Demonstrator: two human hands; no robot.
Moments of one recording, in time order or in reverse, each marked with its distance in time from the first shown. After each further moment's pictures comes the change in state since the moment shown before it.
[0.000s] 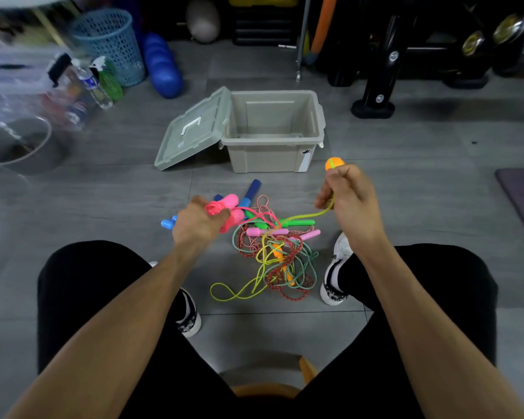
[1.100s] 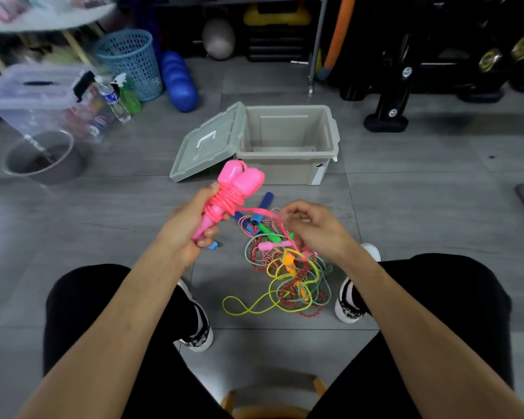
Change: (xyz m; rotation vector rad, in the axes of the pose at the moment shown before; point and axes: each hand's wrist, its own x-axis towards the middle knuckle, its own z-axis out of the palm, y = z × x) left_hand -0.013 0.012 -0.072 -0.944 -0.415 -0.044; right_hand 0.008 0.025 0.051 -0.230 -0.494 0.163
